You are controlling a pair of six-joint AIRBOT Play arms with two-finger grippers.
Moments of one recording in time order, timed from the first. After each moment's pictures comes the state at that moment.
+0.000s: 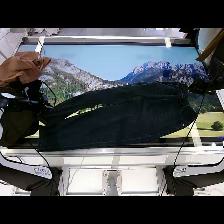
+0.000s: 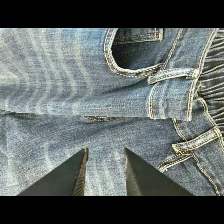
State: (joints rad) left arm 0.49 -1.67 1.17 0.88 -1.15 -1.24; right arm -0.52 -1.54 1.52 -1.10 1.34 1.24
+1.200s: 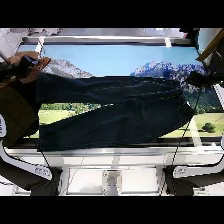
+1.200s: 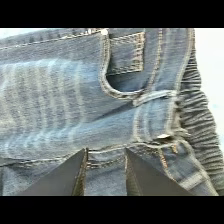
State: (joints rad) left arm 0.44 -1.72 1.66 0.76 -0.81 -1.33; right arm -0.47 -1.54 1.52 -1.09 1.16 1.24
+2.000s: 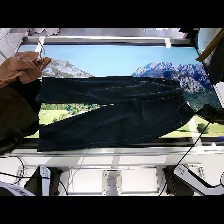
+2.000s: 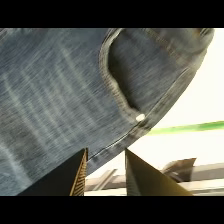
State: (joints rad) left arm 1.03 -0.69 0.57 1.16 -1.36 -1.26; right arm -0.81 -1.10 0.97 -1.06 1.35 1.08
